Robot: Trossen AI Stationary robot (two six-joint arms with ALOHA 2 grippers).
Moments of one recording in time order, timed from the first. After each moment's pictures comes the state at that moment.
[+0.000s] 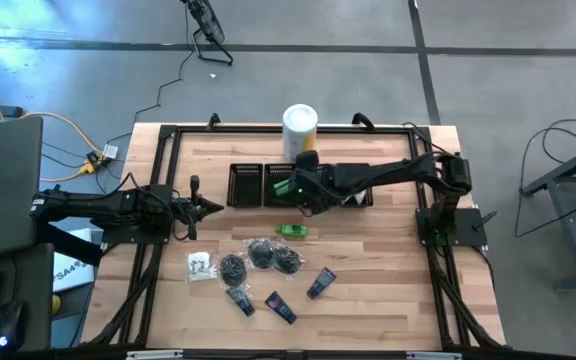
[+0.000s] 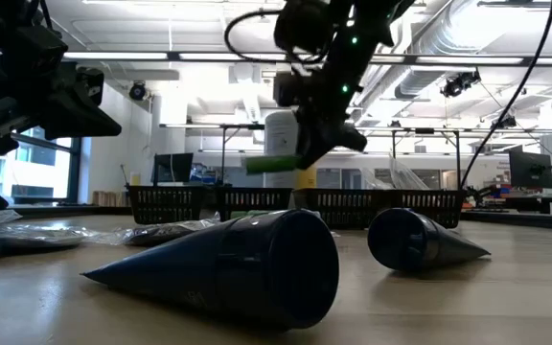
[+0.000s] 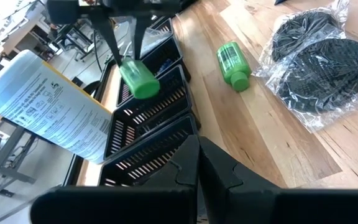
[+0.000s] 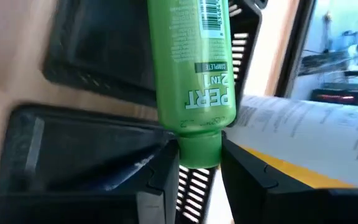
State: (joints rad) left arm 0.00 0.17 0.10 -0.21 -0.15 0.62; right arm -0.09 1.86 1.33 -0.52 0.49 -0.61
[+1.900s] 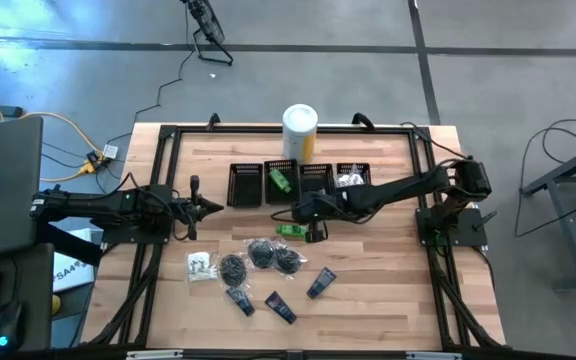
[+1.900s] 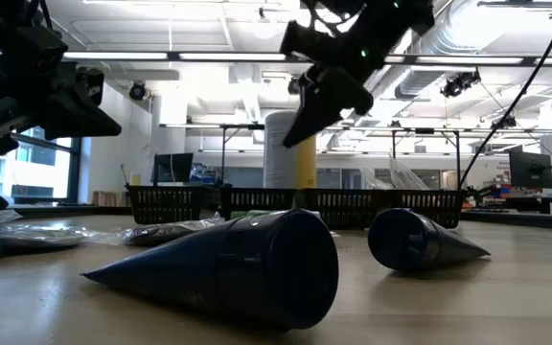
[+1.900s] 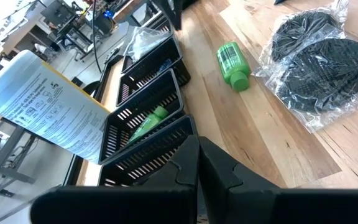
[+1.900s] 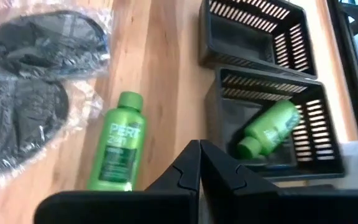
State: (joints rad) left arm 0.00 0.17 0.10 -0.21 -0.15 0.62; right arm 0.07 1.73 1.14 -0.24 0.28 -0.19
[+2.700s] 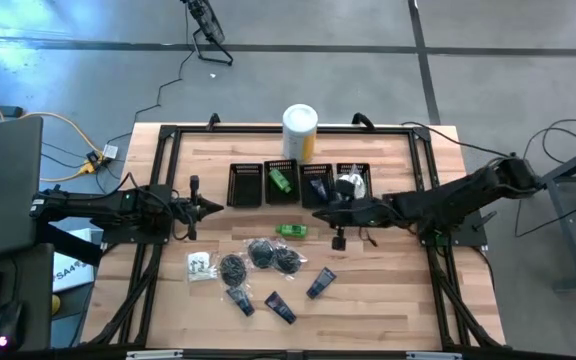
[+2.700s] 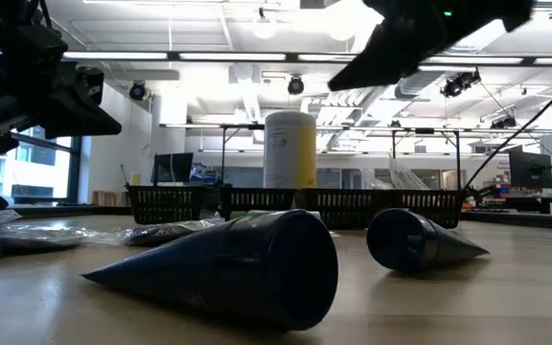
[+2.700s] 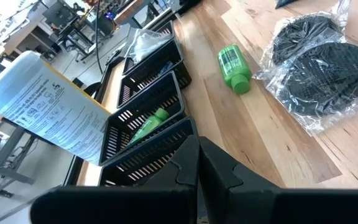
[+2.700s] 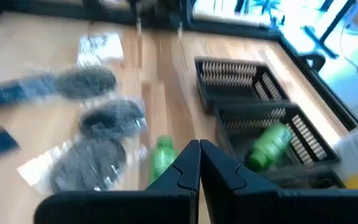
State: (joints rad) left arm 0.00 0.17 0.10 -0.20 -0.14 0.61; right arm 0.18 1.33 0.71 0.17 0.33 0.02
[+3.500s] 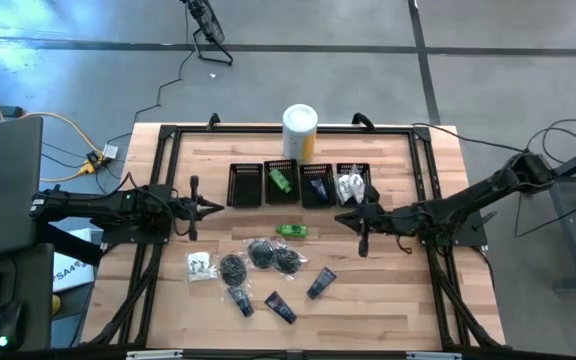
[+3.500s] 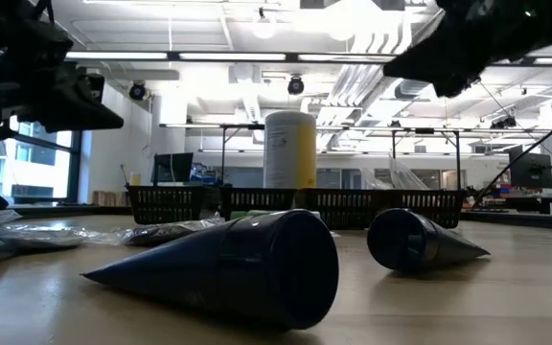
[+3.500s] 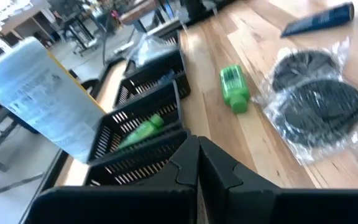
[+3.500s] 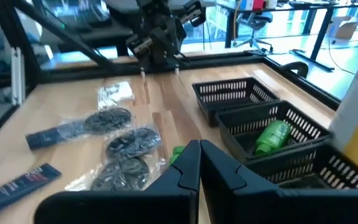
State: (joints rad) left arm 0.00 0.17 0.10 -0.15 -0.13 0.46; right arm 0.34 1.06 0.38 0.45 0.50 0.18
